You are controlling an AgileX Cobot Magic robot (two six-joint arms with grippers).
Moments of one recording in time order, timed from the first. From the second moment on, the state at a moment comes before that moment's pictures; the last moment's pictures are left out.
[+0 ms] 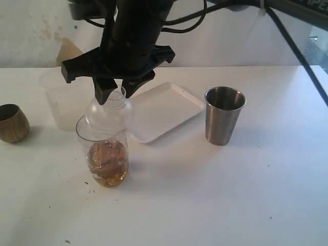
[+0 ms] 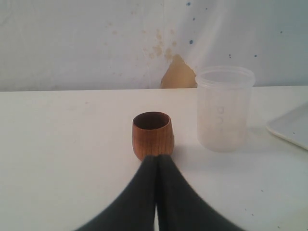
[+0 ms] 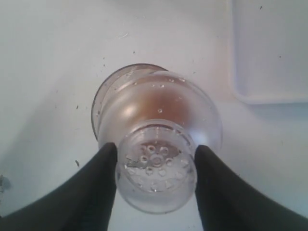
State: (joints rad) left arm 0.05 0.00 -0.01 -0.04 0.21 0.08; right arm 0.66 1.94 -1.96 0.13 1.22 0.14
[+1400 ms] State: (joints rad) left arm 0.05 0.00 -0.01 -0.04 0.21 0.08; right arm 0.66 1.97 -1.96 0.18 1.15 0.14
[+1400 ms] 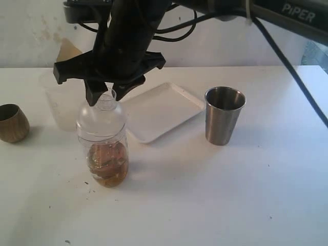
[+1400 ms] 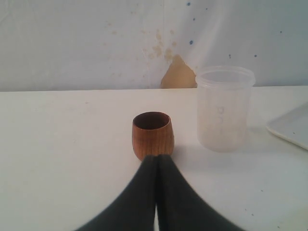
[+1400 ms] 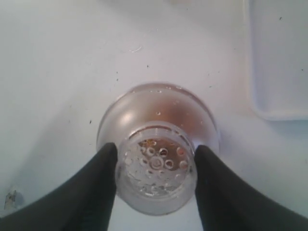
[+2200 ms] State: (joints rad) left arm 0.05 0.00 -0.01 -0.04 0.21 0.08; right arm 0.66 1.91 -1.97 -0.02 1.22 0.13
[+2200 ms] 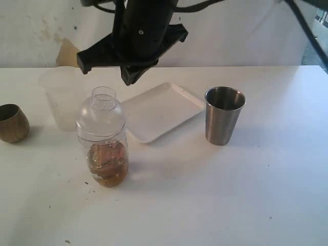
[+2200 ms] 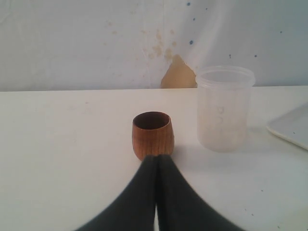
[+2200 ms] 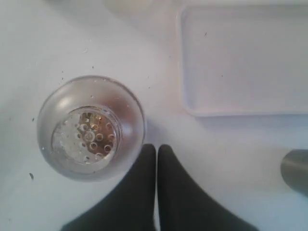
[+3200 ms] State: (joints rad) left arm 0.05 0.00 -0.01 -0.04 0.21 0.08; right arm 0.67 1.94 -1.99 0.17 1.12 0.06
